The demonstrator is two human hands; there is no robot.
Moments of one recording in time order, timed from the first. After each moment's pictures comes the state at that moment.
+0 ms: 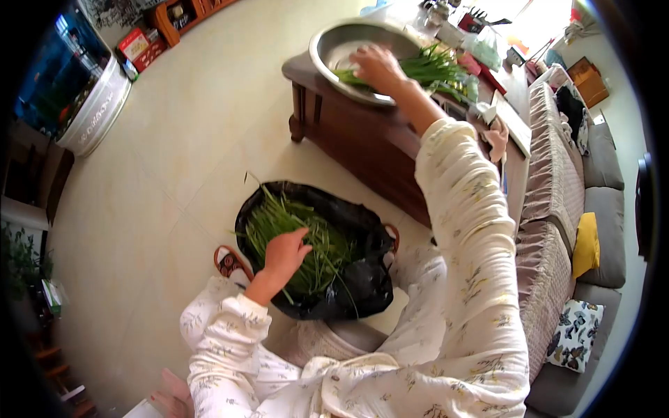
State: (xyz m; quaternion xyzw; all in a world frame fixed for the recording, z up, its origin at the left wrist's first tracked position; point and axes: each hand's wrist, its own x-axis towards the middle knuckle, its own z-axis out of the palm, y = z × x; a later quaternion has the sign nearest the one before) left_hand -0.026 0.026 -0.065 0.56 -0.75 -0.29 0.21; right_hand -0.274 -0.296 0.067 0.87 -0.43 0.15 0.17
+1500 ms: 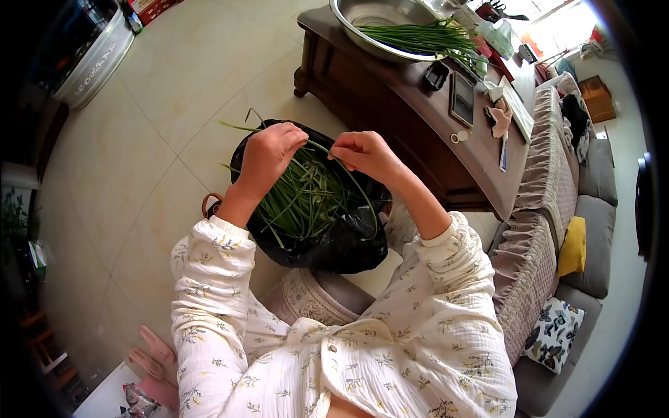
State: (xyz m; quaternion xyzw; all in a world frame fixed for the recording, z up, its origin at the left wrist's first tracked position) left_hand -0.011 -0.015 0.015 0.43 -0.78 -0.14 0.43; right_hand -0.232 -0.035 0.037 0.68 -0.43 0.20 -0.56
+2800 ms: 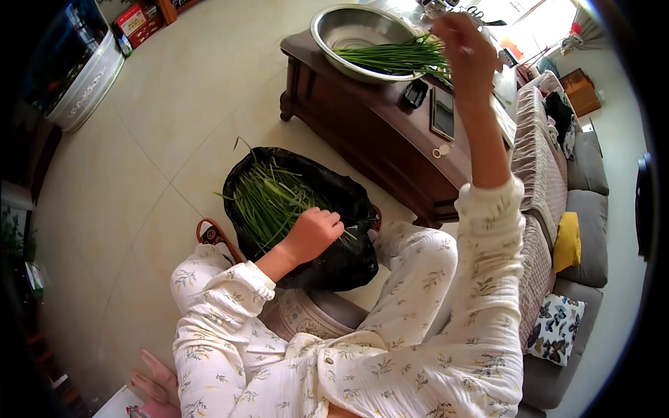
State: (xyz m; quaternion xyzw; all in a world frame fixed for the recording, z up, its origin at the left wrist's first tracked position) left_hand -0.087 0.047 -0.031 0.29 -0.91 -0.09 0.29; right_hand -0.295 -0.128 0.210 0.75 -0.46 0.47 0.11
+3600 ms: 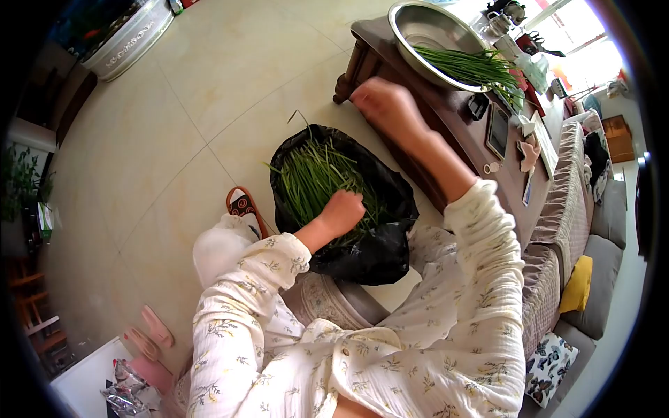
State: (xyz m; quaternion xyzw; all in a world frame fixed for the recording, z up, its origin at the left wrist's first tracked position) left_hand -0.068 0.042 -0.098 0.41 -0.90 -0.11 0.13; right_hand -0.172 -0.133 0.044 0.87 -0.28 0.31 -0.24
